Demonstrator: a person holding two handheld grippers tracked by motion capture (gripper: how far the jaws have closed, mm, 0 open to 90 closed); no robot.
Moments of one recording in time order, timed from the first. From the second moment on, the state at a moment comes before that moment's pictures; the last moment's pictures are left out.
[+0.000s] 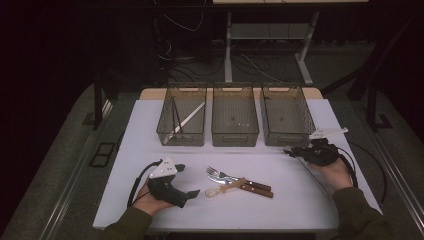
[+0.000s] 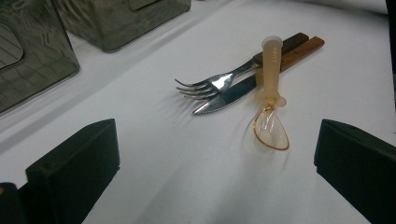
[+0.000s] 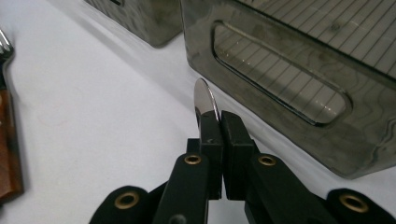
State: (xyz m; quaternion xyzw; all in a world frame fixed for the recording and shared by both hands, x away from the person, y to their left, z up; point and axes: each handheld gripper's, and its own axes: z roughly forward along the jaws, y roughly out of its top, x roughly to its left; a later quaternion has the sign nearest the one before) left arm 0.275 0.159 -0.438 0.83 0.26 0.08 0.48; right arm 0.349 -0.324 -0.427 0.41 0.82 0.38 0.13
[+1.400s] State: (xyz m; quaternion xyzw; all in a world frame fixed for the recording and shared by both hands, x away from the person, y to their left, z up) left arm 0.276 0.158 -0.440 0.83 0.26 0.08 0.48; right arm 0.357 -0.301 -0.373 0.38 0.78 0.47 0.14
